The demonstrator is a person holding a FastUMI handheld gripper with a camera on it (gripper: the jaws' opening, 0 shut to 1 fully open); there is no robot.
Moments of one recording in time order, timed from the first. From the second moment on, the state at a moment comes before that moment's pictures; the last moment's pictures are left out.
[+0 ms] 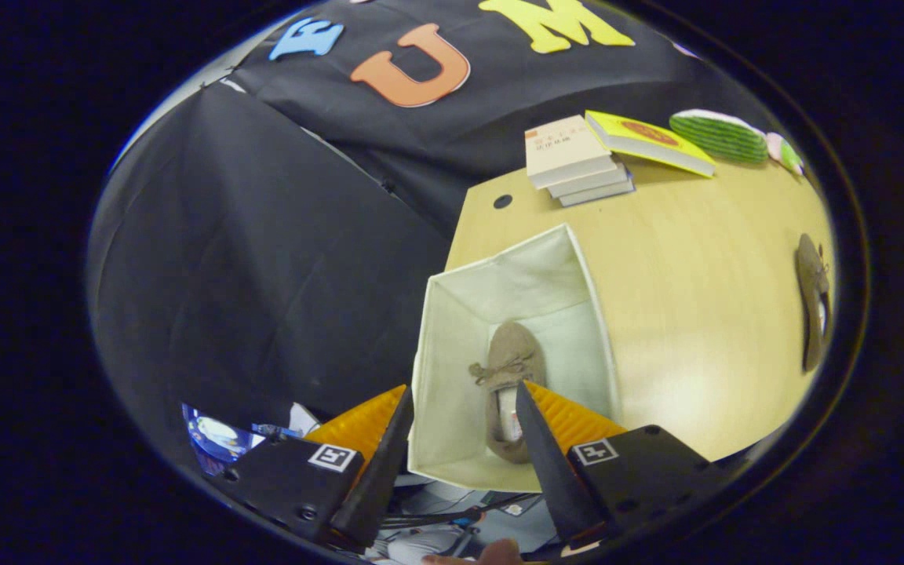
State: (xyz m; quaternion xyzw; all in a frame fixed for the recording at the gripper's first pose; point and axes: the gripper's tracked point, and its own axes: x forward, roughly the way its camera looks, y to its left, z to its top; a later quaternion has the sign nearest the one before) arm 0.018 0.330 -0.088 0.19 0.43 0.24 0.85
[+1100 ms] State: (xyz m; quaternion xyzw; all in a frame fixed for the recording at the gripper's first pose) arm 0.026 -0.077 -0.140 -0.02 0.45 0.03 0.89
